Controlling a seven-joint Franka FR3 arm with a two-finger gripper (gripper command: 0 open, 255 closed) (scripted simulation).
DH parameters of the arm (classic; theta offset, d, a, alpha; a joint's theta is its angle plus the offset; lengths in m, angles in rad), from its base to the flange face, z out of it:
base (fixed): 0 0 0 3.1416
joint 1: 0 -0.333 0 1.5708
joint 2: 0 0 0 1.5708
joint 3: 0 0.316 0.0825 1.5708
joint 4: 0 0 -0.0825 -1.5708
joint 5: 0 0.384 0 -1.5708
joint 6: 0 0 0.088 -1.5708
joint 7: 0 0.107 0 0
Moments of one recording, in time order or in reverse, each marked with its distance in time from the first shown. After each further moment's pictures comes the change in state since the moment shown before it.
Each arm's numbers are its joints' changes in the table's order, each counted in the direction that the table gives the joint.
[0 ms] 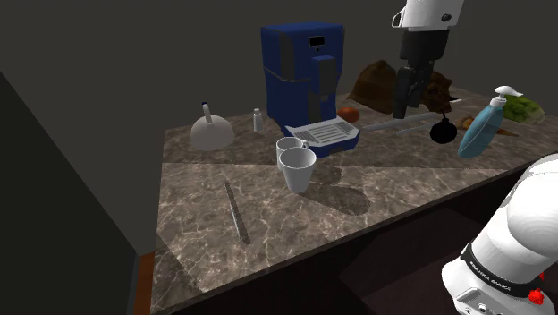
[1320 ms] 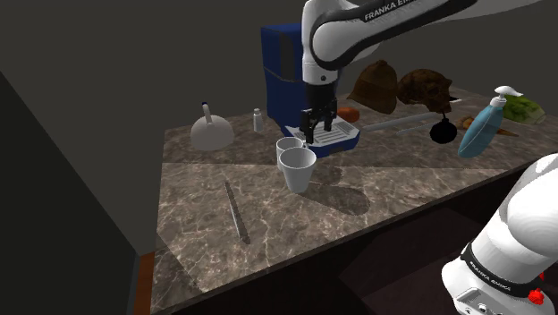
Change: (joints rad) arm -0.006 0.646 0.140 0.221 -0.045 -0.430 0.109
